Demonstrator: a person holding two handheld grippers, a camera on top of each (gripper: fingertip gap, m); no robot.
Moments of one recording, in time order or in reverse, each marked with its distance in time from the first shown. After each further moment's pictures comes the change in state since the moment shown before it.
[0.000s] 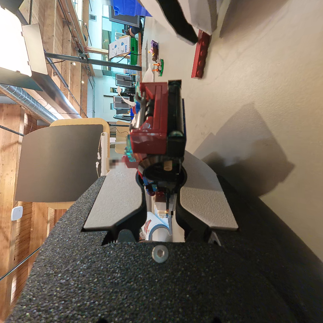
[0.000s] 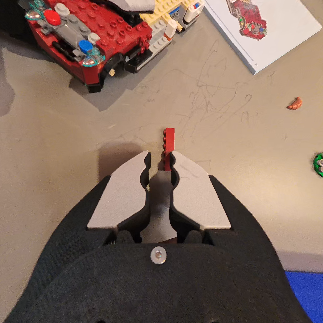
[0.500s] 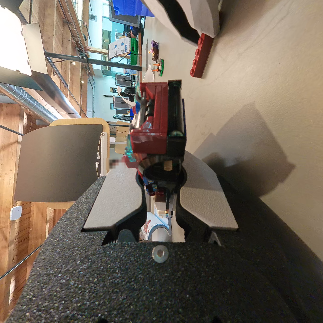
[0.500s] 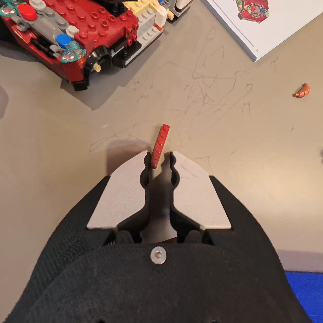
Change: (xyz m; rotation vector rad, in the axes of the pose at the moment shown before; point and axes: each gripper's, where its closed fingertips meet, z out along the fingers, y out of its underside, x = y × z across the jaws) left arm 0.000 0.000 0.002 0.001 0.000 -0.005; right arm 0.005 0.005 0.004 -0.020 -0.017 0.058
